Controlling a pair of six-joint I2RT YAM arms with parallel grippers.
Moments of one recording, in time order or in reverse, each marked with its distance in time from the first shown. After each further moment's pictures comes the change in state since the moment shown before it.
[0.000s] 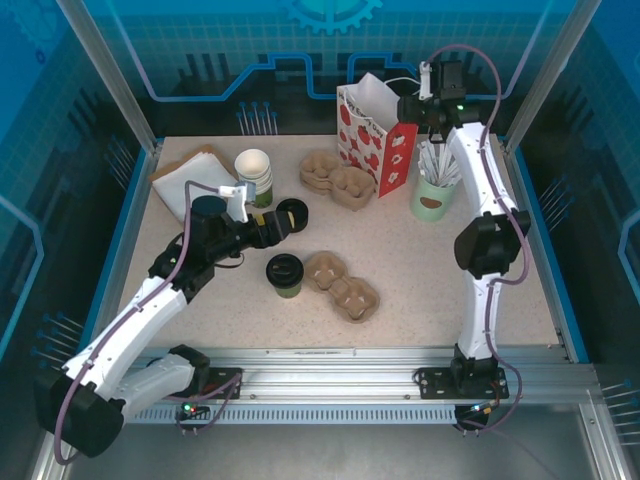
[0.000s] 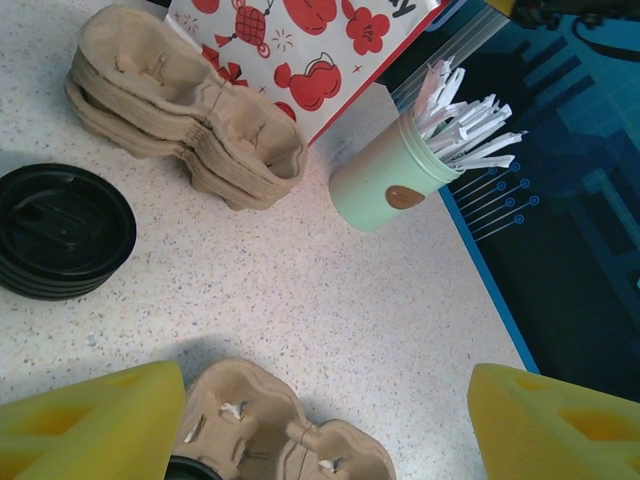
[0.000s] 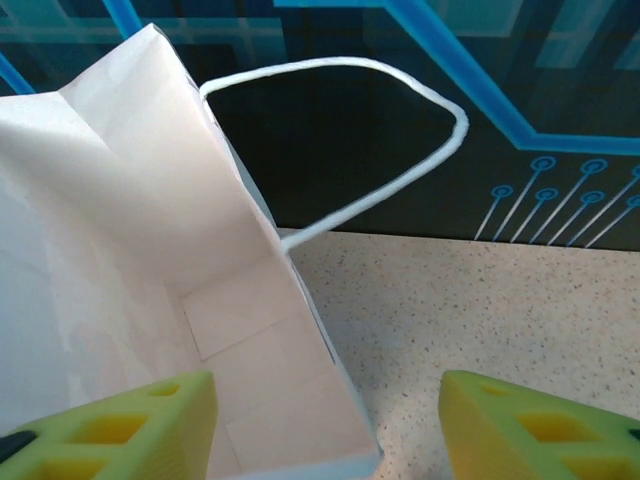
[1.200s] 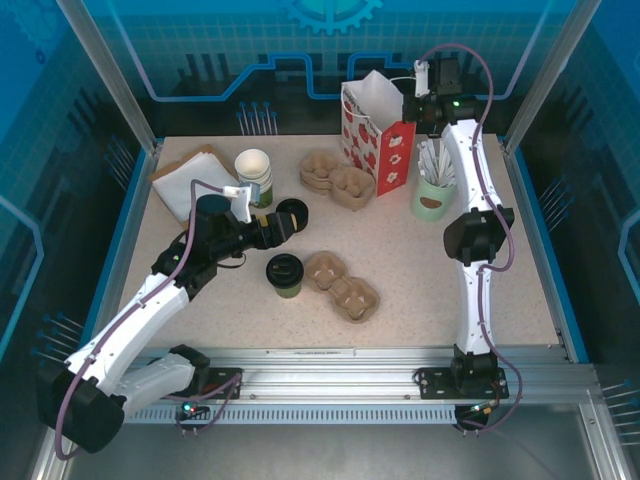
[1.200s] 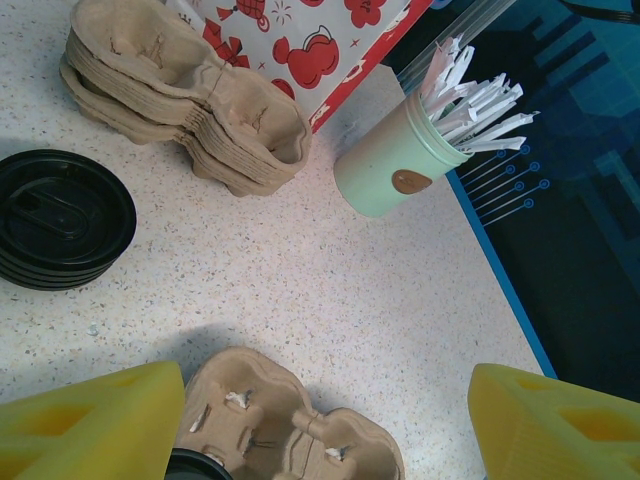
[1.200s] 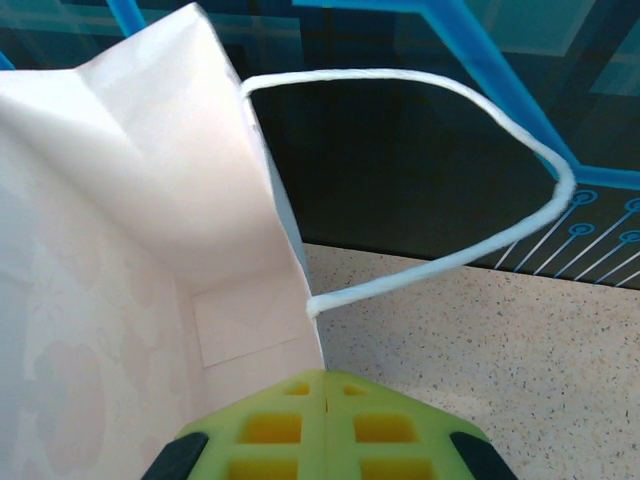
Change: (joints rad) left arm -0.008 0.021 0.006 -0.021 0.002 0.014; right arm -0.014 0.193 0.287 -0.097 -0.053 -0.064
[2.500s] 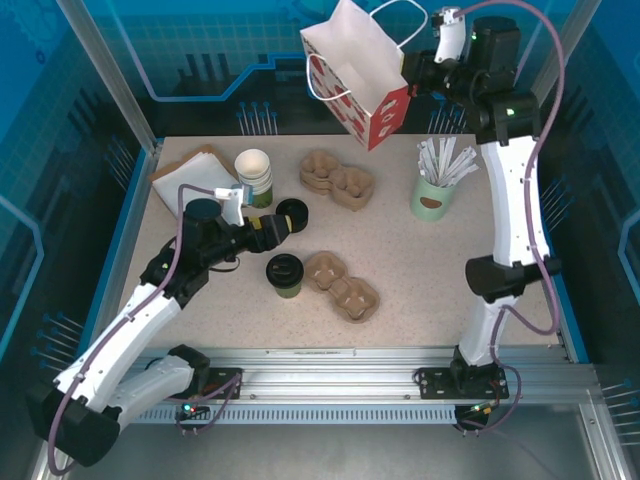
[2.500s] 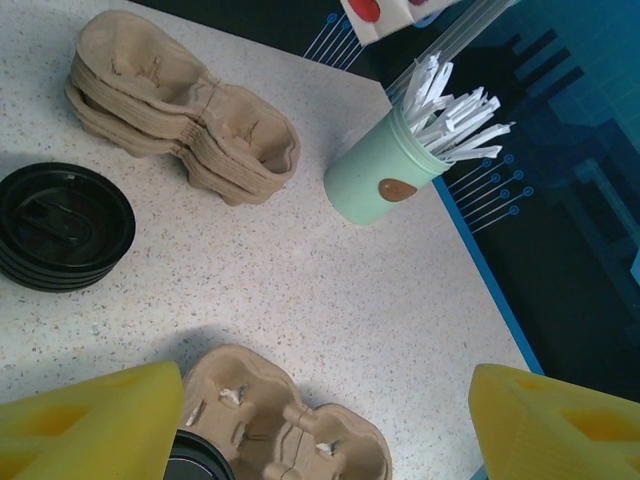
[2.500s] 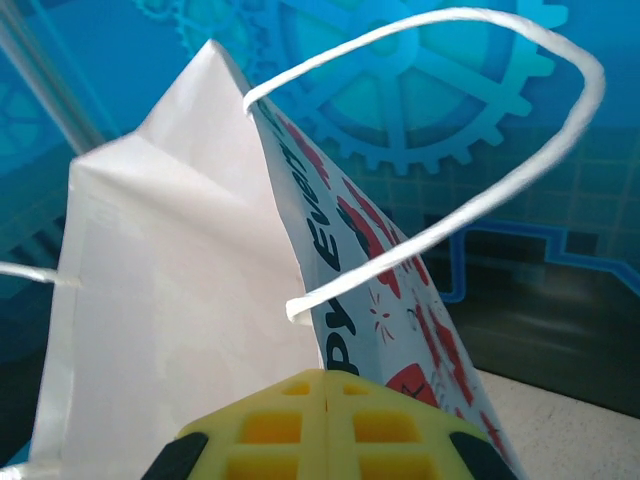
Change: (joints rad) left arm 0.000 -0.090 0.007 -0.053 -0.011 0.001; right arm 0.090 -0.507 -0.126 0.015 -0.291 0.155
